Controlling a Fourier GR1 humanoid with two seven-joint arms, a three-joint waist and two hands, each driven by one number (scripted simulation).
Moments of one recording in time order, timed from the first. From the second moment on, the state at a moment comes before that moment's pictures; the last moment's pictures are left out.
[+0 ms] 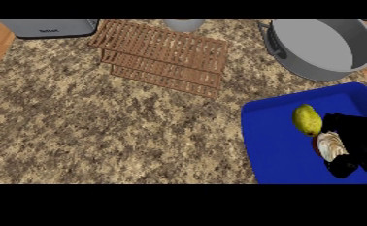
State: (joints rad) left arm 0.77 0.18 0.17 -1.76 0.14 -0.05 0.34; right arm -0.03 -0.79 0.35 -1.55 0.79 0.05 0.44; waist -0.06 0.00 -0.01
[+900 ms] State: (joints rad) left arm 0.74 0.19 0.15 -1.77 0.11 -0.05 0.38; right arm -0.31 -0.28 0.59 -1.78 0.85 0.04 0.71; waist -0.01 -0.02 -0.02
